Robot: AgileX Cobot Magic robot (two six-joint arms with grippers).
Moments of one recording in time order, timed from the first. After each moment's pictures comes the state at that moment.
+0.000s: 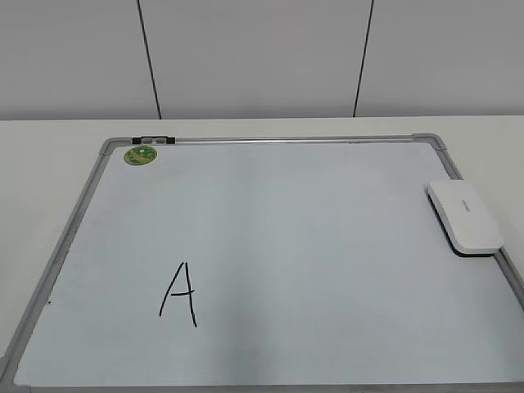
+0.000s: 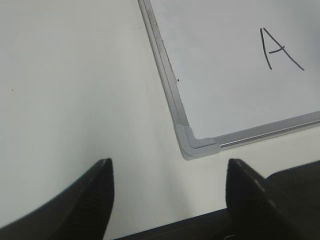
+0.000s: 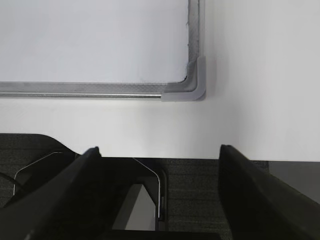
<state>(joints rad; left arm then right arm) -0.39 0.26 -0.52 0.16 1.11 -0.18 0.00 0.61 -0.51 0.06 1.12 -0.05</state>
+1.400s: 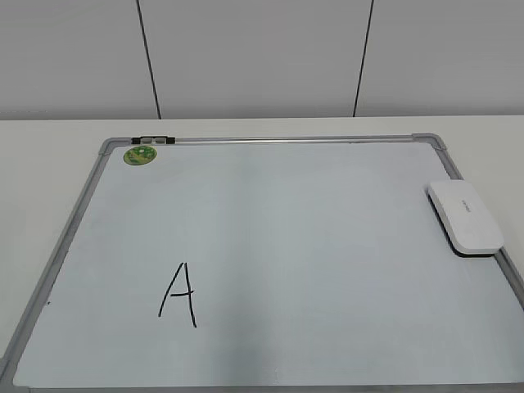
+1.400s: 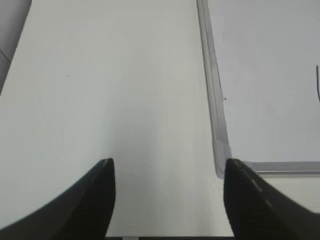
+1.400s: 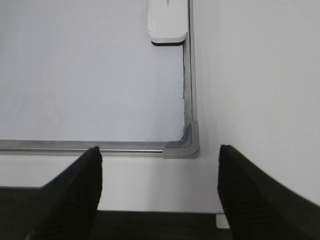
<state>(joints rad) -0.16 0.19 -0.52 0.17 1.11 -0.18 0.00 0.15 -0.49 0.05 1.13 -0.05</state>
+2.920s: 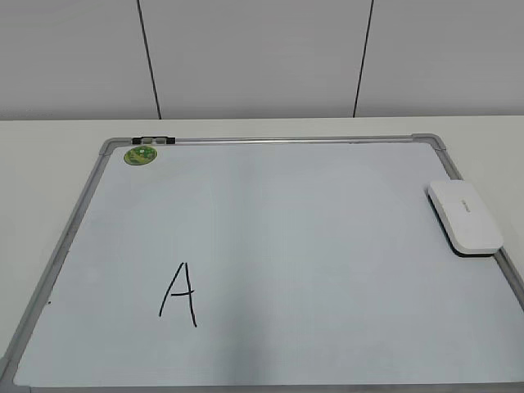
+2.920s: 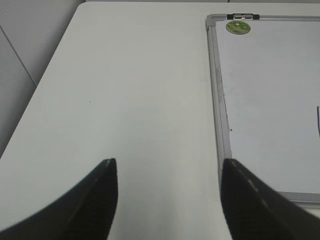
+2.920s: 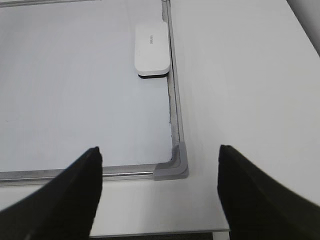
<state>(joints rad) -0.10 0.01 -0.52 0.17 1.11 -0.19 -0.08 -0.02 -0.49 0.05 1.14 -0.05</state>
